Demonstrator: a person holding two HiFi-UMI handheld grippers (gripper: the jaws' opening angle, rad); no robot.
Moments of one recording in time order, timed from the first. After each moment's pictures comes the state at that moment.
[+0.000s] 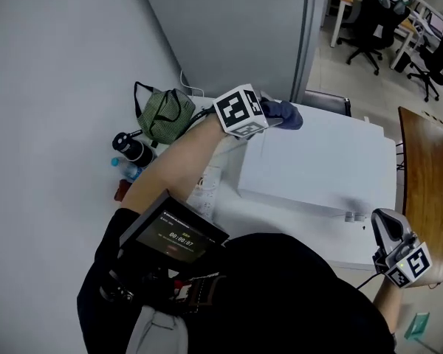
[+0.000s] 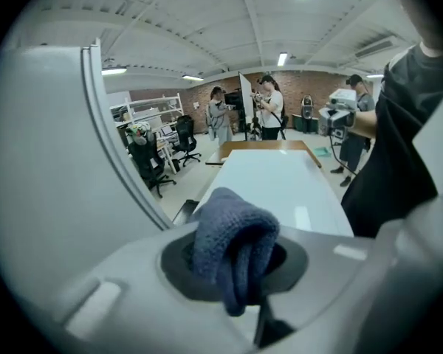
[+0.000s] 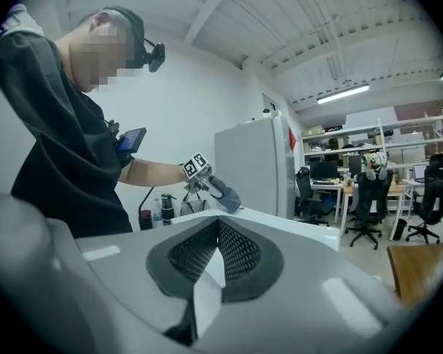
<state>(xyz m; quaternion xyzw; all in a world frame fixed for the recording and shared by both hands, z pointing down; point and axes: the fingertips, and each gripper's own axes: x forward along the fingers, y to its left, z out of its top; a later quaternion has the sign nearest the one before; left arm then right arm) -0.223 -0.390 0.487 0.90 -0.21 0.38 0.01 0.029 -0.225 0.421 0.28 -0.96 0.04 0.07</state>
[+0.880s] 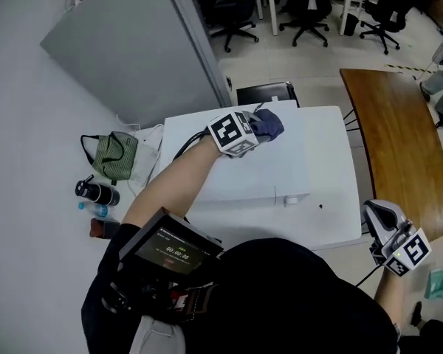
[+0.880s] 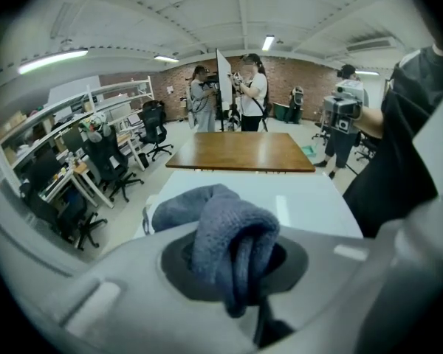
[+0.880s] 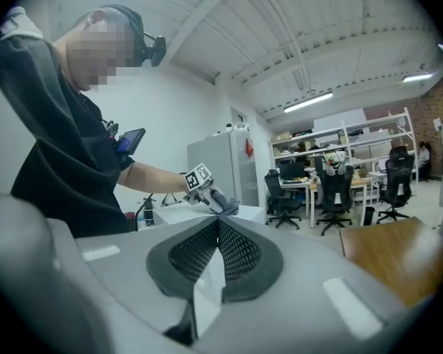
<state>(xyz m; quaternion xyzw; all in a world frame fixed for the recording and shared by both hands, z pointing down) 0.033 -0.404 0.543 0.89 -0.13 0.44 0.03 0.250 -0.217 0.439 0.35 -0.93 0.07 0.04</state>
